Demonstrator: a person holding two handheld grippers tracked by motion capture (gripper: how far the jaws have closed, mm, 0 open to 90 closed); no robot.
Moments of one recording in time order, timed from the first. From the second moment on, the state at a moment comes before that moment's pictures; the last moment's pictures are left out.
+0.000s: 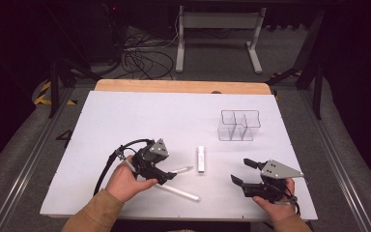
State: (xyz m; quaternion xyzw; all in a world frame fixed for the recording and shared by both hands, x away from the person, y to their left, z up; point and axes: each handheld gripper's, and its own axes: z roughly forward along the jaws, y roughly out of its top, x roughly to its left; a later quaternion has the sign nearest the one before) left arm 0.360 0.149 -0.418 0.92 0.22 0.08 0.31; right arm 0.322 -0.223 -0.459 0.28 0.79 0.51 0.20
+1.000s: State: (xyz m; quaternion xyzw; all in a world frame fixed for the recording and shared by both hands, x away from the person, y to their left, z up) left arm 0.375 0.133 -0.447 0.96 0.20 0.09 0.19; right arm 0.322 -0.222 -0.460 0.28 0.79 0.51 0.20
